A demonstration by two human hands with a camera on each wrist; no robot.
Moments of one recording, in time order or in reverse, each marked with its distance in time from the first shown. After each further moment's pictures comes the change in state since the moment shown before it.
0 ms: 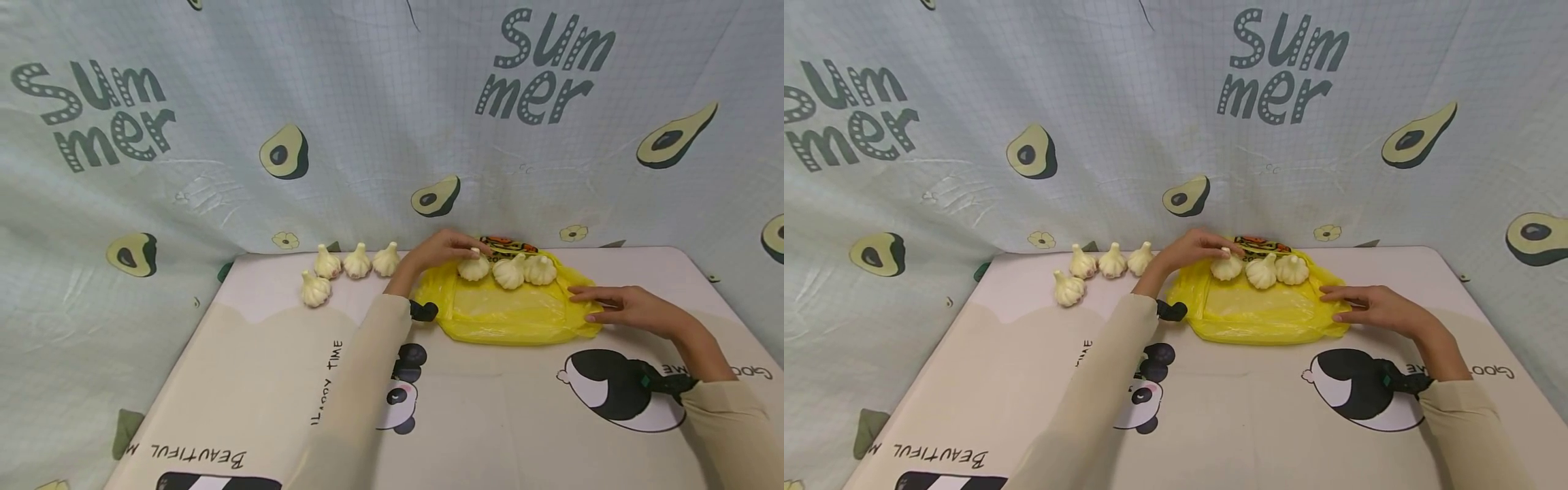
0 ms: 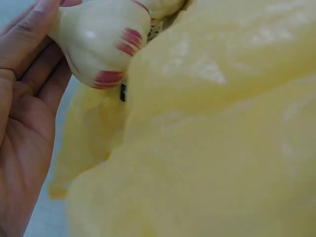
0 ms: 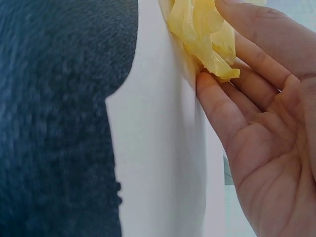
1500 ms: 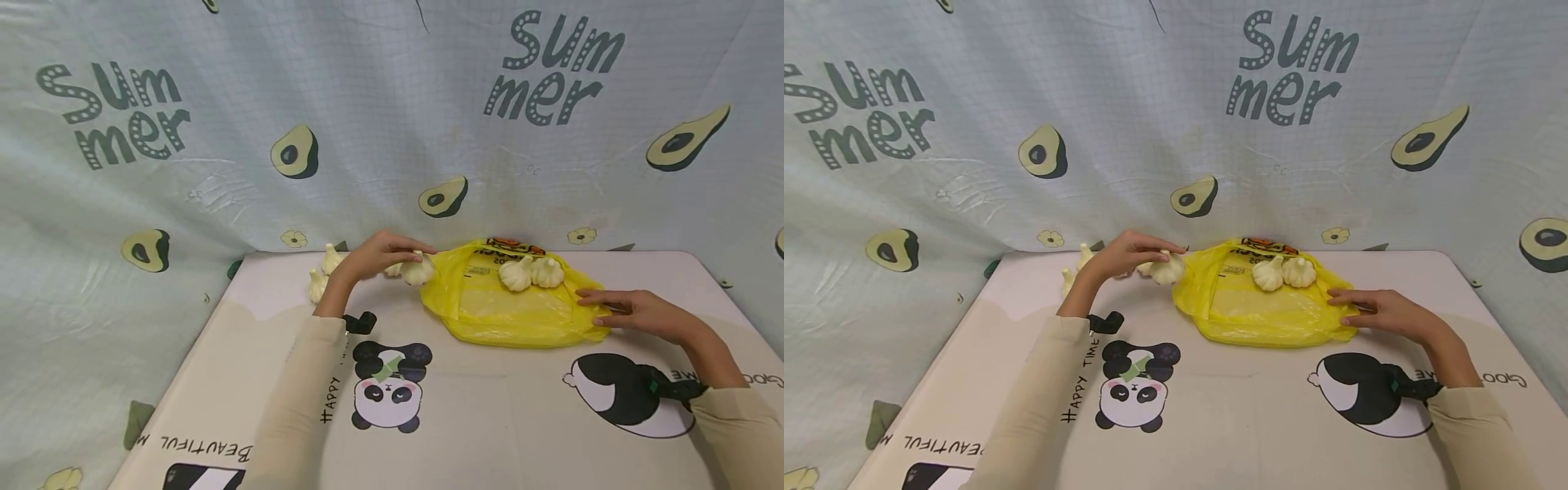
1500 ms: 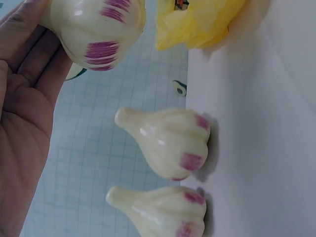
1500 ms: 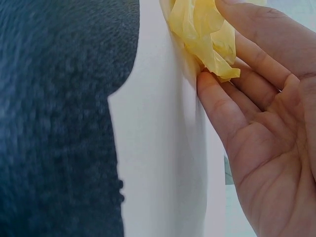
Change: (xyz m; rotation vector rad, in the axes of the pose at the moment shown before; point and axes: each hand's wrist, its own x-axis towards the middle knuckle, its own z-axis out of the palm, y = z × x) left_hand -0.117 0.052 -0.052 0.181 0.133 -0.022; right_hand -0.003 -0.005 0.003 0.024 -0.011 0.003
